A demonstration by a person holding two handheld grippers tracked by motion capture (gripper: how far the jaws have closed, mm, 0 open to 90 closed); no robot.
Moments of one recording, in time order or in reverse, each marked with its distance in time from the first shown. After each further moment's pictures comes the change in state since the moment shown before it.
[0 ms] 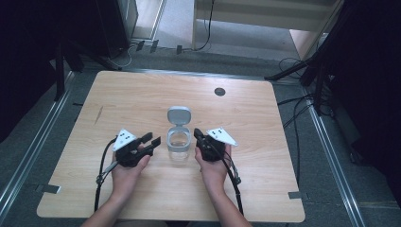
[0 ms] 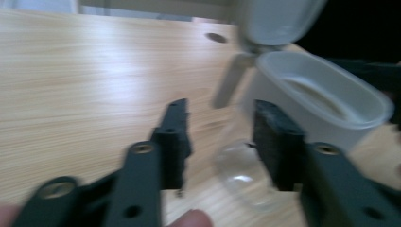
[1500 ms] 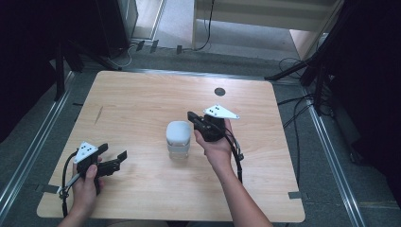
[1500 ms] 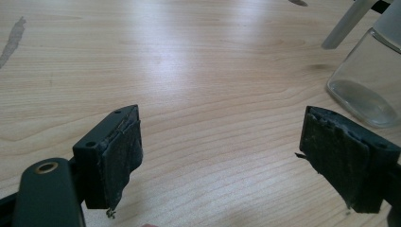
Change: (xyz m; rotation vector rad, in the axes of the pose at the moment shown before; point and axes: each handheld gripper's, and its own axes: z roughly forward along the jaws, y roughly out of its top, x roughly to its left) left arm 0.065 -0.035 -0.052 0.058 0.081 -0.019; right arm 0.004 0.066 0.007 0.032 0.189 -0.137
